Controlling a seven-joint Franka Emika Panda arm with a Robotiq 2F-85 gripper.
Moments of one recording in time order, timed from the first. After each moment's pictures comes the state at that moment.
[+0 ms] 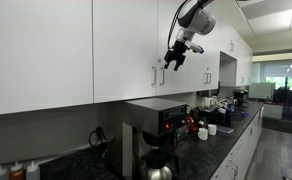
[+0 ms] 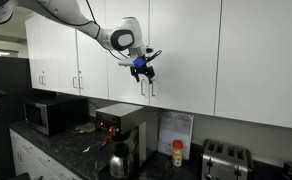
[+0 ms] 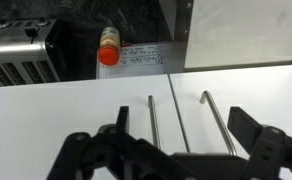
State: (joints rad) arm -0.01 0.10 -0.11 -1.80 0.22 2.34 -0.34
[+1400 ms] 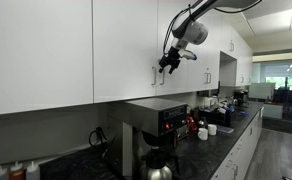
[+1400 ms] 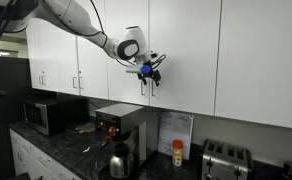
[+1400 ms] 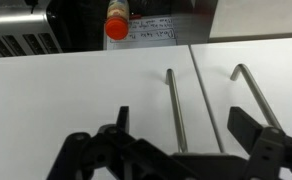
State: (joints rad) arm -0.05 0.22 -0.06 -1.74 0.21 2.51 -0.34
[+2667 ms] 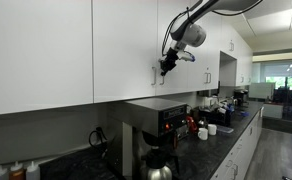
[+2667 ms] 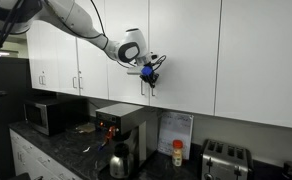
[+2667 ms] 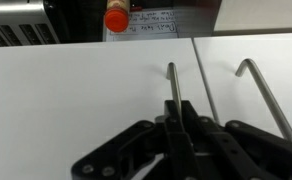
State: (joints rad) arm -0.07 0.24 -0.03 -1.73 0.21 2.56 -0.36
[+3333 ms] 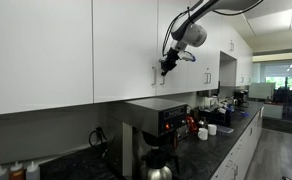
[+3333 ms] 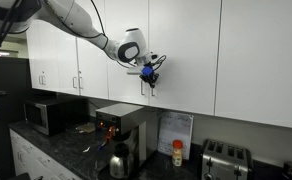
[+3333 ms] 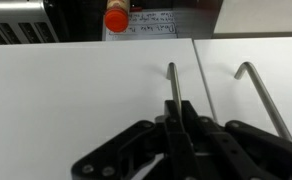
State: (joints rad) arm -0.09 0.24 -0.01 -1.75 0.22 2.56 -0.38
